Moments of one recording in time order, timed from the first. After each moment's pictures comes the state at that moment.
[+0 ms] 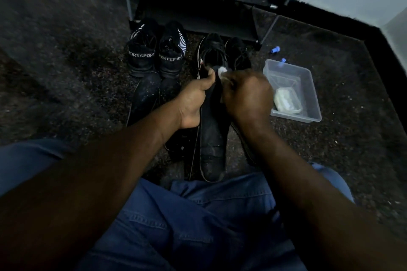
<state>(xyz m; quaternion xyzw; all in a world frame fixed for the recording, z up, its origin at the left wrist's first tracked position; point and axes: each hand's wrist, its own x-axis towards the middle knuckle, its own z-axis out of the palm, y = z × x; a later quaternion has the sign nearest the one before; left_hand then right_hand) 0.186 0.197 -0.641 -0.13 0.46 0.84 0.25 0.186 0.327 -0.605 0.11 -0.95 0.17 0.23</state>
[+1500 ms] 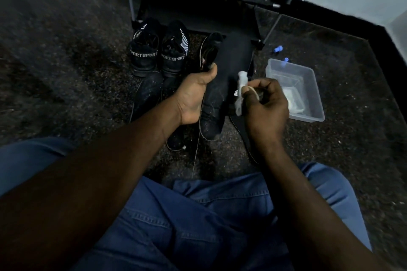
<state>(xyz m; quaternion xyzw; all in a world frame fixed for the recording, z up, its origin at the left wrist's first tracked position) 0.190 0.191 -0.626 -0.09 0.42 0.86 0.26 0.229 0.342 -0.606 -0.09 -0.80 0.57 0.16</state>
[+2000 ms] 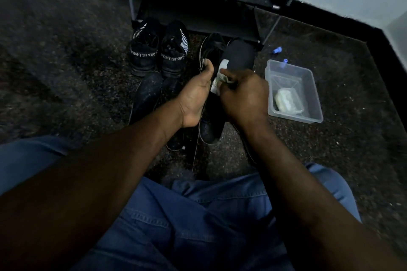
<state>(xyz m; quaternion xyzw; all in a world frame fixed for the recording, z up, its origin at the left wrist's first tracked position) 0.189 0.197 -0.630 -0.09 0.49 0.84 0.22 0.195 0.315 -0.595 0.07 -0.94 0.31 0.13</state>
